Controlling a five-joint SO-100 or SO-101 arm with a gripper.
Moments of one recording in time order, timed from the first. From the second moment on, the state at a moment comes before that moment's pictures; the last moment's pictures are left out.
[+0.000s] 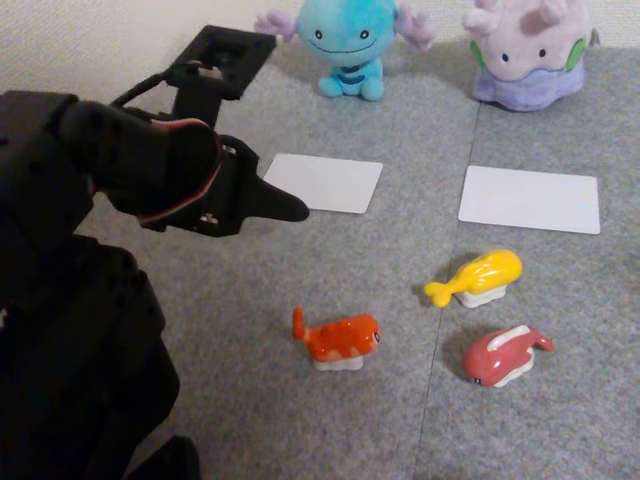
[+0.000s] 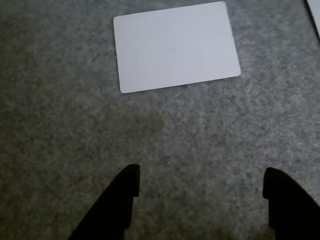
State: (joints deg) arm 5.8 178.2 172.3 48.3 96.6
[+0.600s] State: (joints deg) arm 5.8 178.2 172.3 48.3 96.6
